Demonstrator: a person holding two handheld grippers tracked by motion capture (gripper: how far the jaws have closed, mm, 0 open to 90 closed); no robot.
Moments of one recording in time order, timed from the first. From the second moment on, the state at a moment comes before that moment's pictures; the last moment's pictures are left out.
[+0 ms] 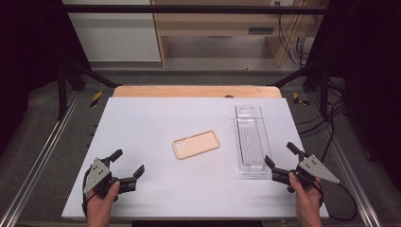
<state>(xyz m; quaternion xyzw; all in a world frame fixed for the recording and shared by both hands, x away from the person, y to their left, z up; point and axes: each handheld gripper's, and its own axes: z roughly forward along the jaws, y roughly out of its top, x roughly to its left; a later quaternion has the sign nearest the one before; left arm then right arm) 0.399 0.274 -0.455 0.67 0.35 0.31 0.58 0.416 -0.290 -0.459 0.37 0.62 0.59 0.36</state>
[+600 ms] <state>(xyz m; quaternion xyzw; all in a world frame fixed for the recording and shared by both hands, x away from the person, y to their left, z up) 0.431 0.208 -0.433 0.73 0.34 0.25 0.53 0.412 -0.290 -0.459 0.37 0.62 0.59 0.36</state>
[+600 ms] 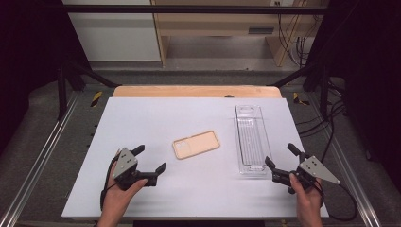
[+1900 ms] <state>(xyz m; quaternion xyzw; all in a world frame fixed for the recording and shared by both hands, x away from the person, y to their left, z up) 0.517 0.120 -0.454 0.81 0.36 0.21 0.41 0.411 -0.291 -0.459 0.38 0.62 0.59 0.36</state>
